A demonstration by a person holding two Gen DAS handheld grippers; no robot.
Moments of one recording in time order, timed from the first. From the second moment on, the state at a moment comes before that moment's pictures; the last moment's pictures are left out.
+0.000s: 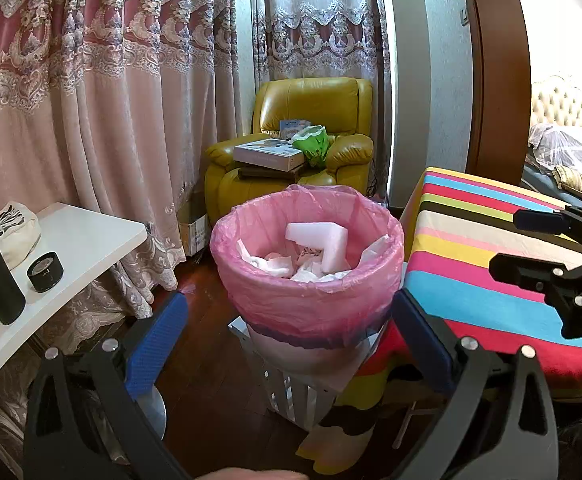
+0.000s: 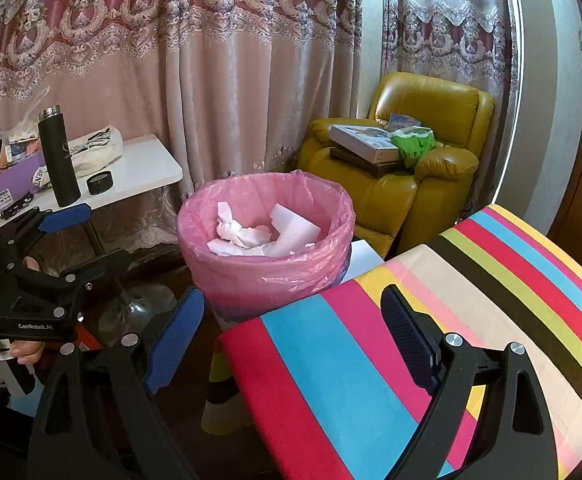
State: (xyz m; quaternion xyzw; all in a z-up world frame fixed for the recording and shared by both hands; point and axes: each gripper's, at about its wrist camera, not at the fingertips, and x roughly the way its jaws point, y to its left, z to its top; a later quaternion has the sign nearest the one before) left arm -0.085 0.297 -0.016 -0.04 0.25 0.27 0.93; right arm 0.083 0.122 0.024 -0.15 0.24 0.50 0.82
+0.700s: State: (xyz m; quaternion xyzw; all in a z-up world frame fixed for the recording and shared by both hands) left arm -0.083 0.295 -0.015 -0.04 0.25 0.27 0.93; right arm 0.084 0.123 0.023 -0.14 0.25 0.50 0.82
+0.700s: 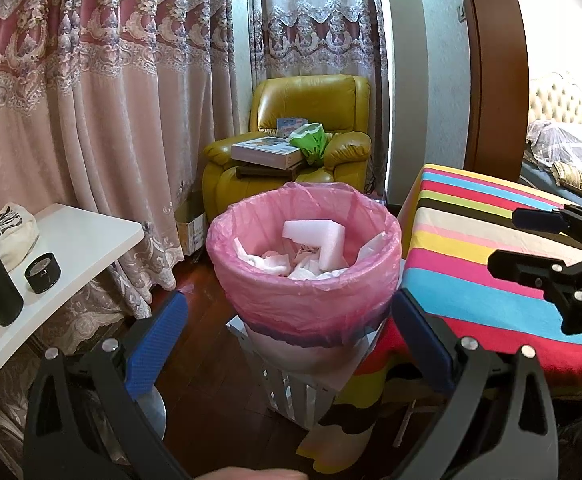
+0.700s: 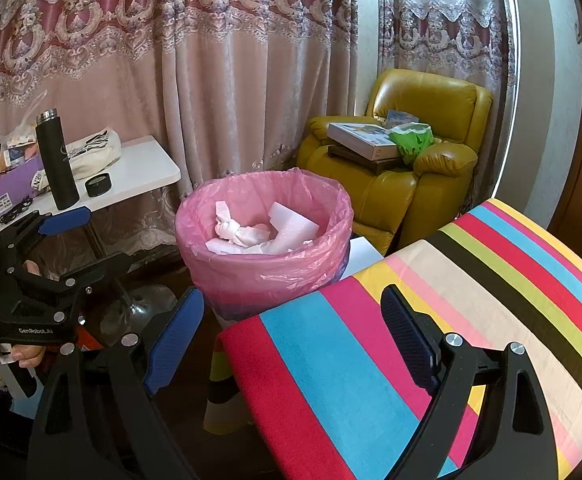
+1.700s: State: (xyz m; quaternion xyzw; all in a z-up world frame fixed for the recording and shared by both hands) left arm -0.081 0.298 -0.017 -0.04 0.26 0.26 0.93; right arm 0.084 0.125 0.020 -0.14 0.25 0.50 0.82
